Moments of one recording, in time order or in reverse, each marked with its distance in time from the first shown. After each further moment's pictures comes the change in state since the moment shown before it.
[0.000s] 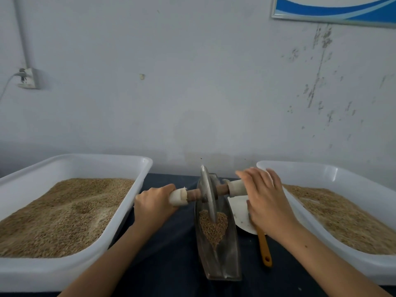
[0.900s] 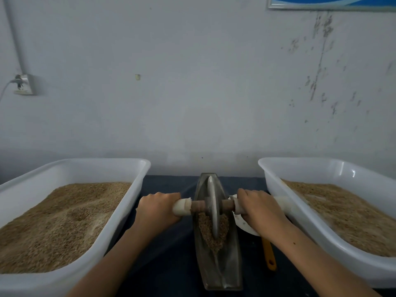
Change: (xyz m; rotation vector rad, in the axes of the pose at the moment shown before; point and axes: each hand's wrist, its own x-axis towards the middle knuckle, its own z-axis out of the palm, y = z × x) left_hand 0.007 0.001 0.003 0.072 -0.181 0.165; right_hand 0.010 -0.003 0.030 0.090 -0.382 0.068
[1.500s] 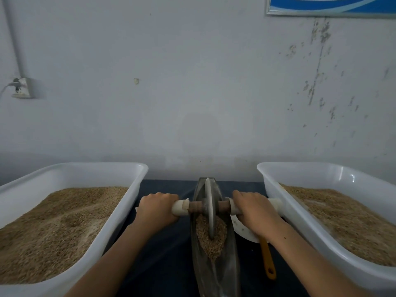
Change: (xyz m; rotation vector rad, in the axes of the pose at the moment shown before) left_hand 0.025 -0.003 0.004 0.044 -0.137 -0.007; right_hand 0.018 0.006 0.007 0.025 -0.015 -0.013
